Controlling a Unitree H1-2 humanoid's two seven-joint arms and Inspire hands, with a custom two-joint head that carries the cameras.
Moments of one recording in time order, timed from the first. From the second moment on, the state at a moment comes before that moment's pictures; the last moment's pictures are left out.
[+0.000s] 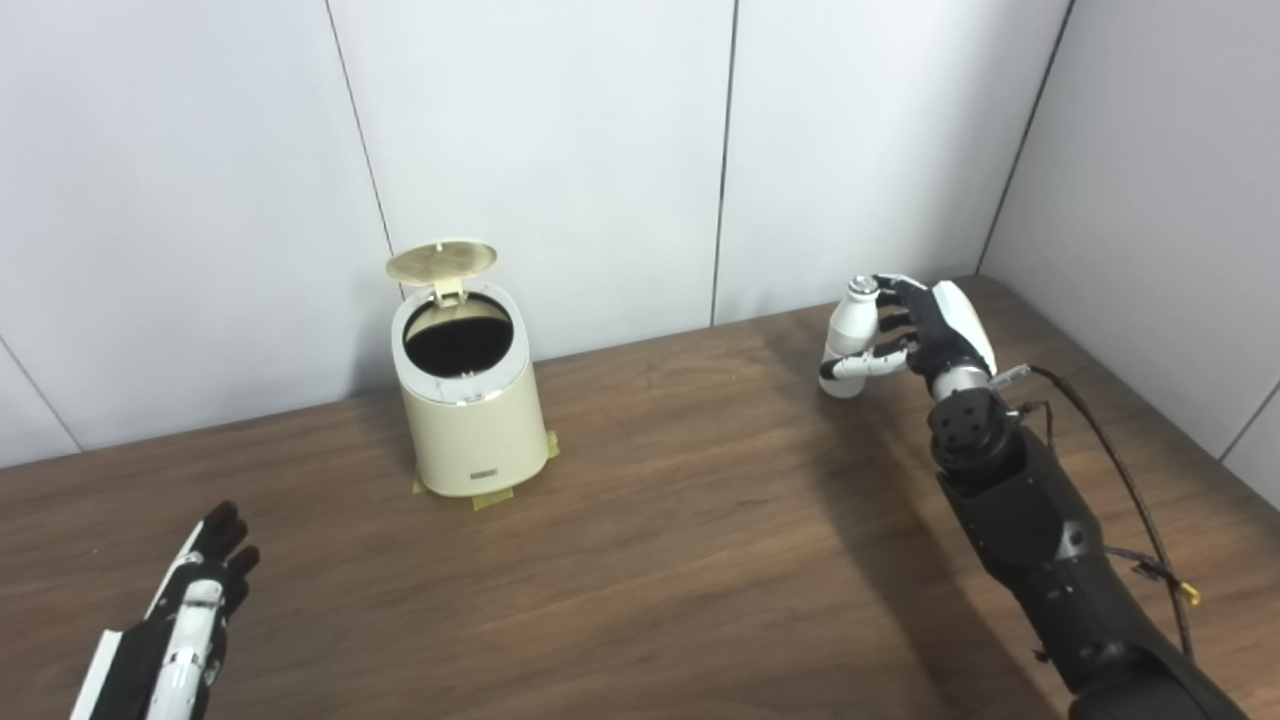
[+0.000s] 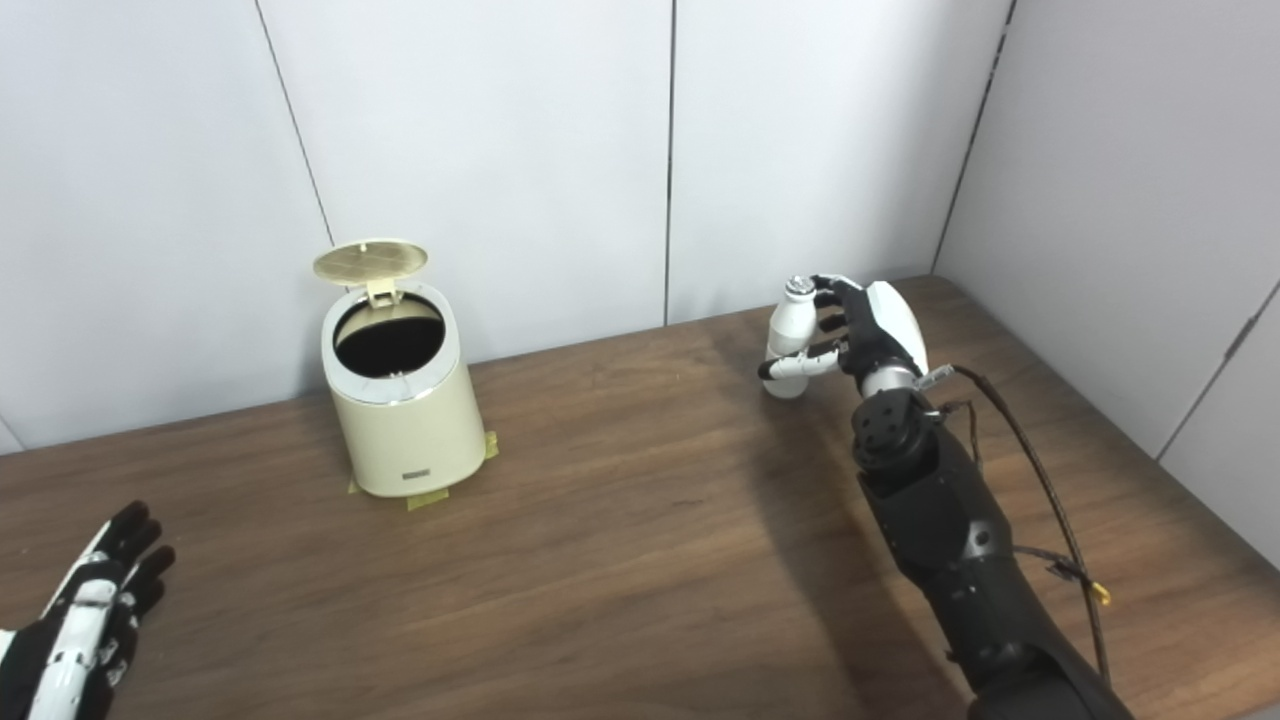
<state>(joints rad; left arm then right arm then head) 0.05 0.29 -0.06 -0.58 -0.22 0.47 0.07 -0.47 -0.47 -0.08 0.36 -0.36 0.35 -0.15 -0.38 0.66</state>
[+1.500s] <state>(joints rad) 0.03 0.45 -0.19 -0.58 -0.32 0.47 0.20 -0.45 -0.41 -0.08 0.27 -0.37 0.16 -0.35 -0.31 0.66</state>
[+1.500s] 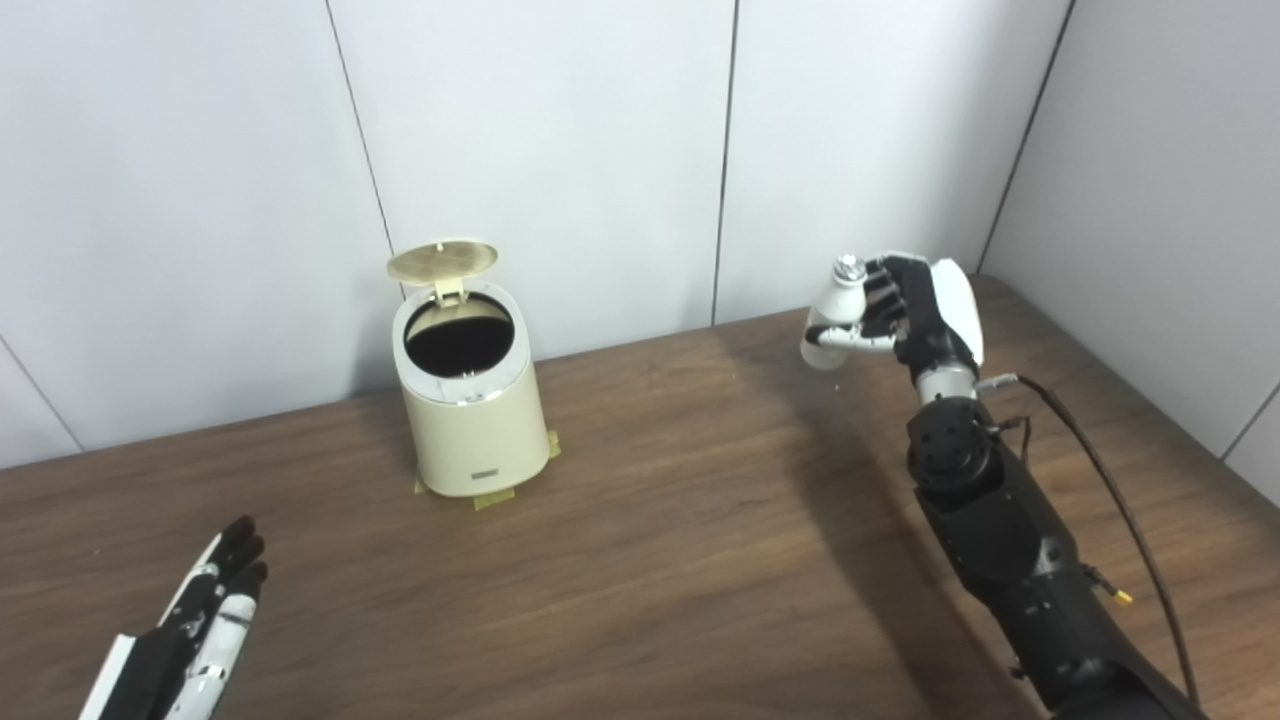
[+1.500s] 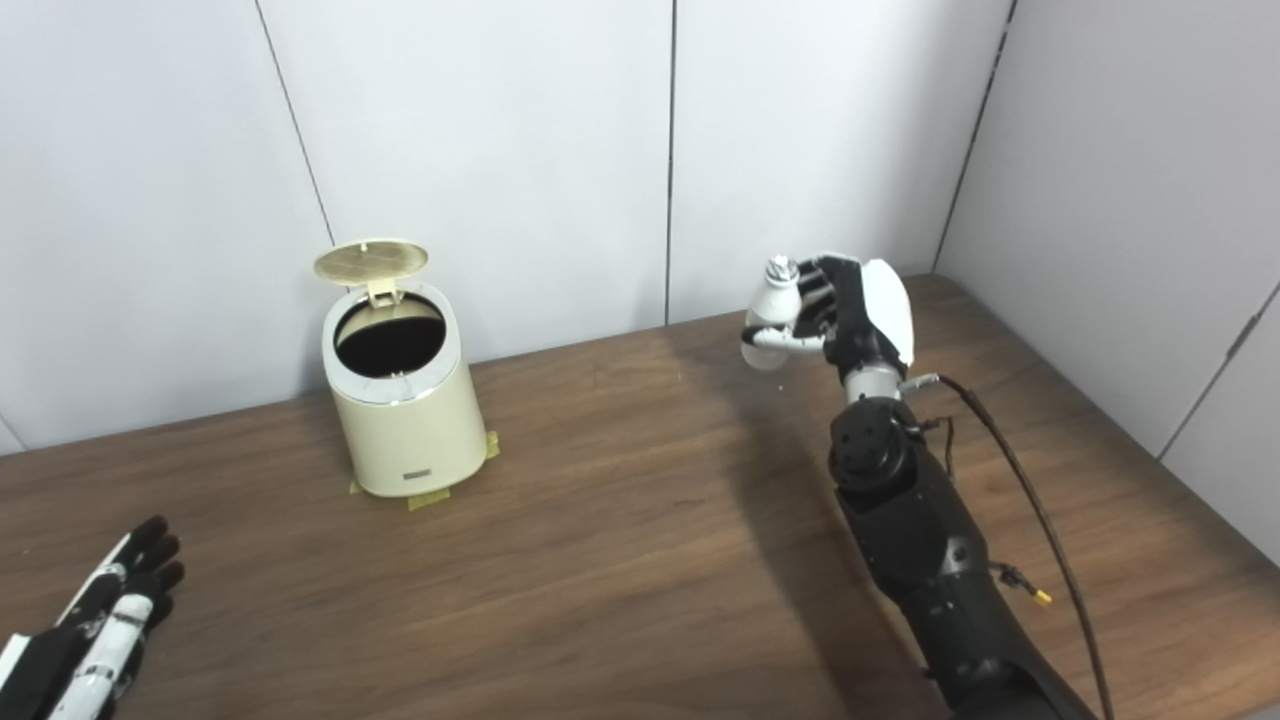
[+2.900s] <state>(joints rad) 0.13 0.21 -0.13 -0.49 0.01 0.42 -0.01 -0.60 -0.16 0.11 -0.09 -0.53 0.11 -0.13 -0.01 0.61</state>
